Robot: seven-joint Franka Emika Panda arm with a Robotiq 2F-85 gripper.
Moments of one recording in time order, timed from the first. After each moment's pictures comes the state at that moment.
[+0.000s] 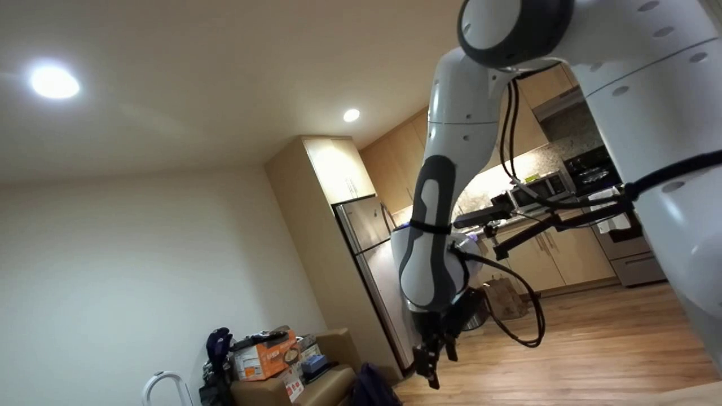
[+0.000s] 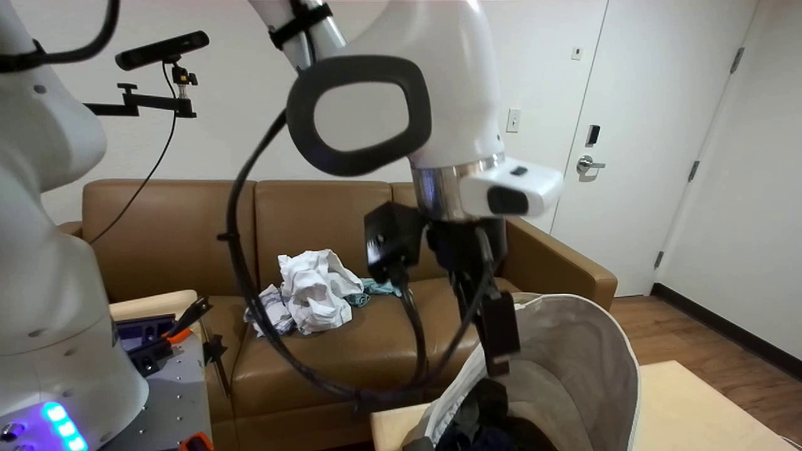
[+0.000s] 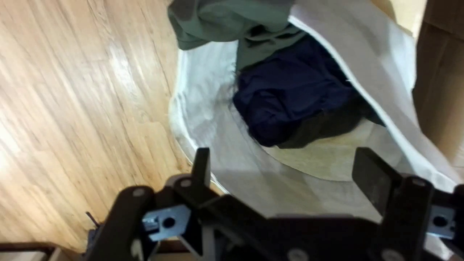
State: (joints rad) arm -0.34 -0.06 -0.26 -2.62 -0.10 2.82 -0.04
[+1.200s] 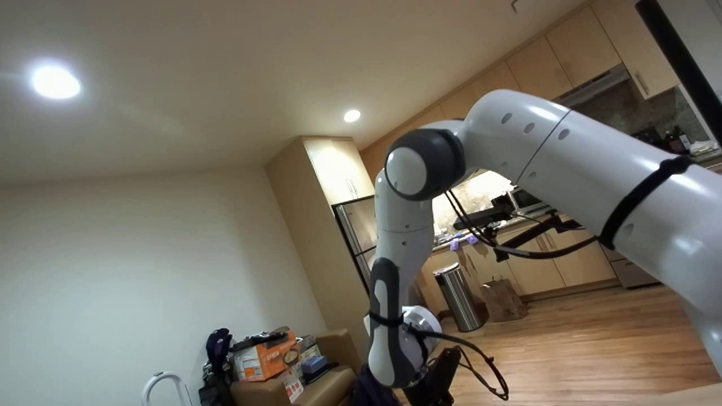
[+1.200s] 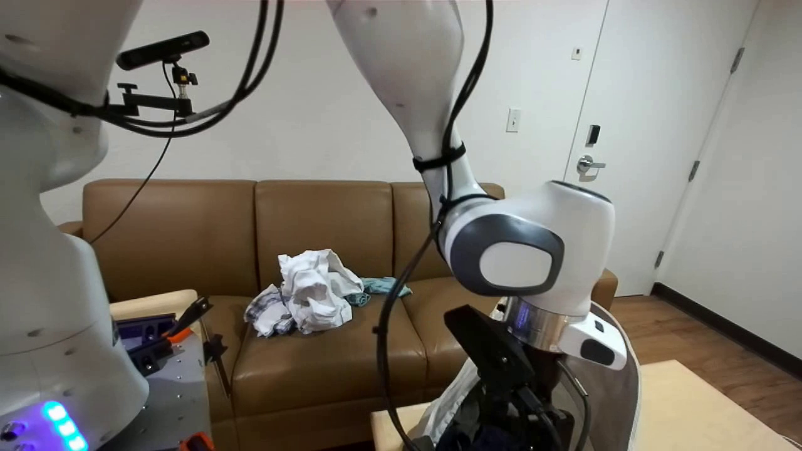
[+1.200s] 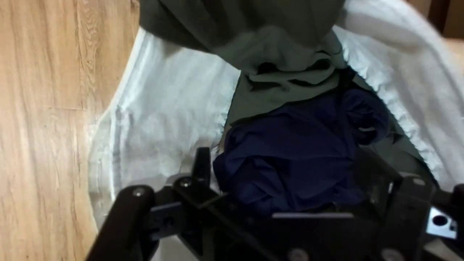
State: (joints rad) arm -0.34 0.58 -0.19 -2.09 0.00 2.57 -0.23
